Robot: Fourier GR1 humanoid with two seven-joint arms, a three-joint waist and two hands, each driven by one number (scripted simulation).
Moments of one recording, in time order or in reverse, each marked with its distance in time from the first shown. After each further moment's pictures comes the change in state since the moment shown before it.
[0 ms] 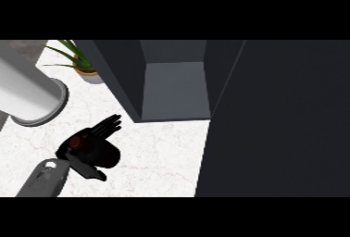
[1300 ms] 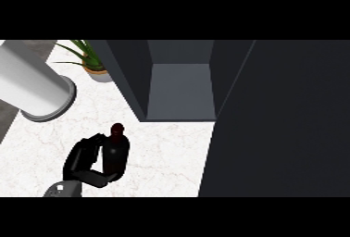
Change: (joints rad) left arm 0.160 -0.131 0.077 -0.094 0.192 0.407 -0.178; right arm 0.058 -0.082 0.002 -0.004 -0.010 -0.055 -0.065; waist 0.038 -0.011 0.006
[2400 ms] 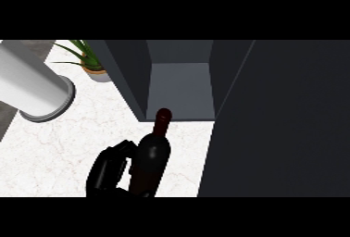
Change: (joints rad) left arm 0.292 -0.170 -0.285 -0.707 0.046 0.236 0.358; right arm 0.073 -0.073 0.012 -0.013 0.005 -0.022 -0.067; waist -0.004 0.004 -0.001
